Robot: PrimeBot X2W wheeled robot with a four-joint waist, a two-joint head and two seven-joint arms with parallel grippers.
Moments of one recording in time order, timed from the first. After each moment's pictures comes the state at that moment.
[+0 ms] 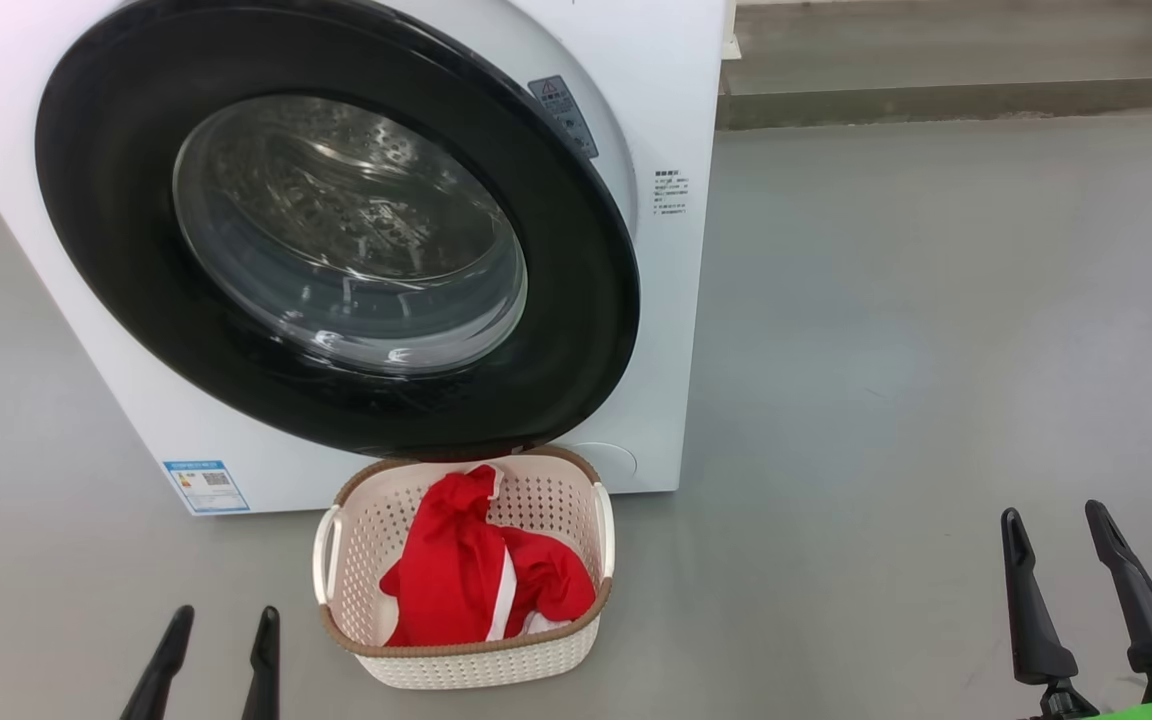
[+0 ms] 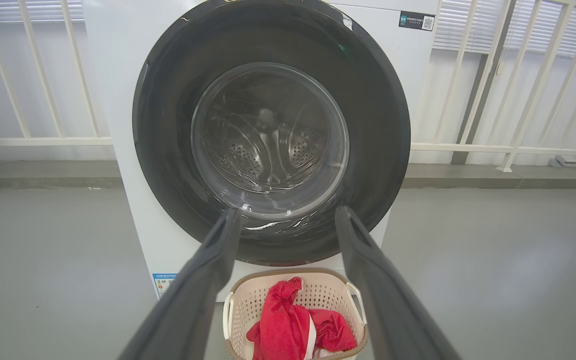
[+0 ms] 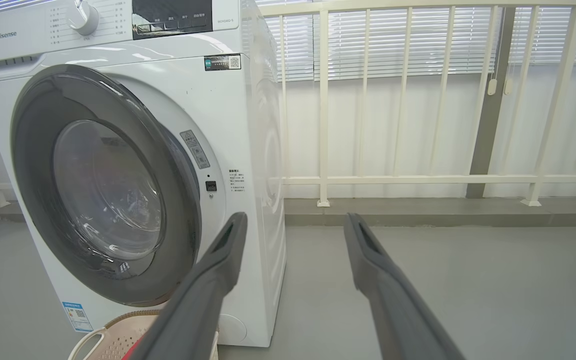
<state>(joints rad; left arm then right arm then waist) 0.16 0.33 -0.15 -0.08 -0.42 0.12 -0.25 0.19 -0.03 -0.15 -0.04 0.22 0.13 -0.26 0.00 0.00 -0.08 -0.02</state>
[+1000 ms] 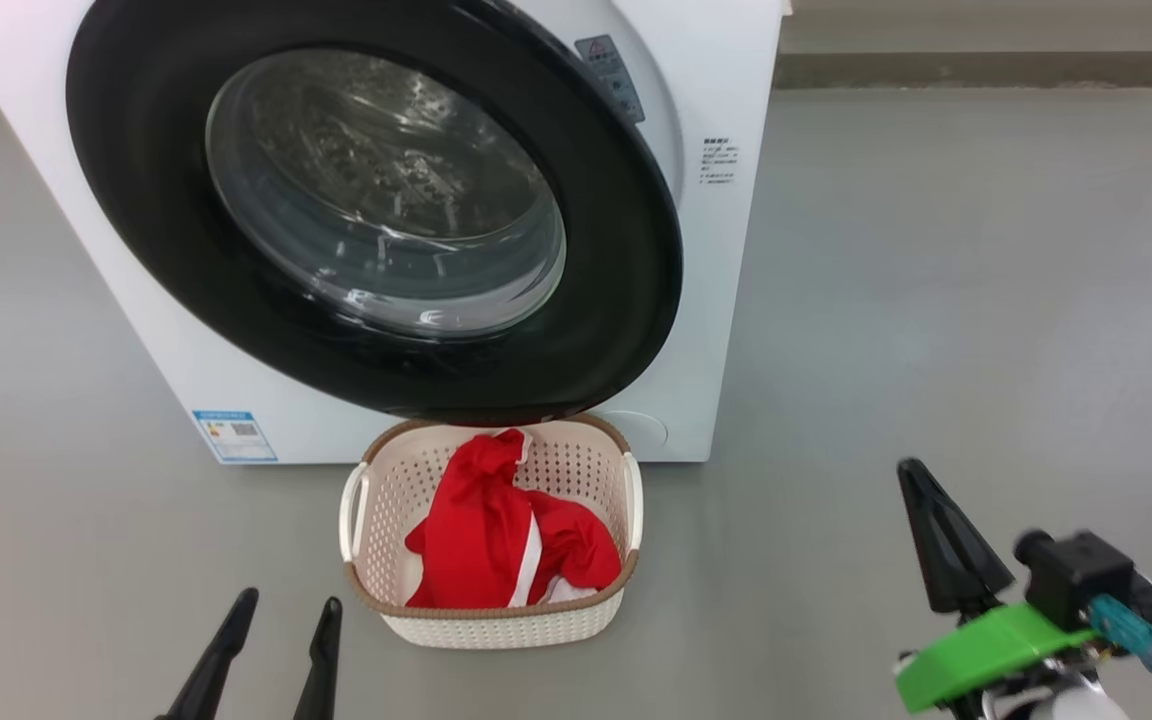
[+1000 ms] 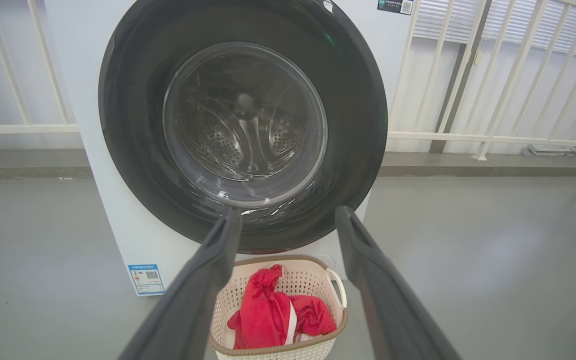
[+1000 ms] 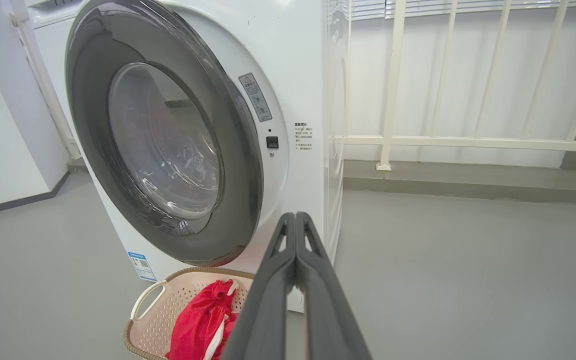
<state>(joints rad) 0.14 0.32 -0.21 -0.10 -0.41 0.08 -0.23 -0.01 -0.04 0.01 0.16 0.23 0.13 -0.18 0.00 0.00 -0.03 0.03</state>
